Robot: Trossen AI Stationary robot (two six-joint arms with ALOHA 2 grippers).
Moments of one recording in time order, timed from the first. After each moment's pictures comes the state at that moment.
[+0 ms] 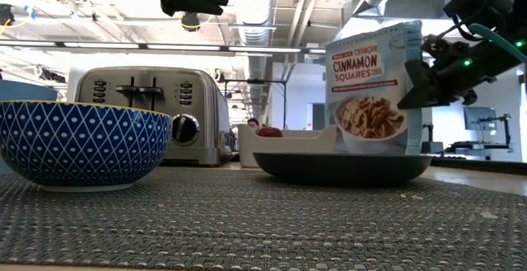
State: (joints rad) left arm -0.03 1.10 0.88 -0.14 -0.43 -0.05; right arm -0.06 0.71 0.19 0.00 0.84 0.46
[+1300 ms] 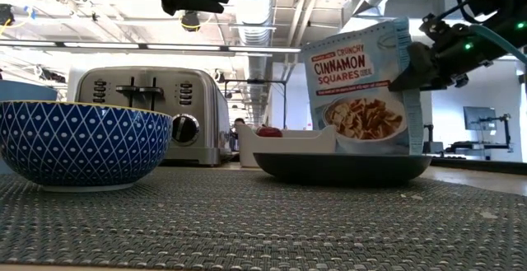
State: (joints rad) left arm -0.03 1.10 0.88 -0.12 -0.42 -0.05; right arm -0.02 0.66 0.25 -0.01 0.83 0.28
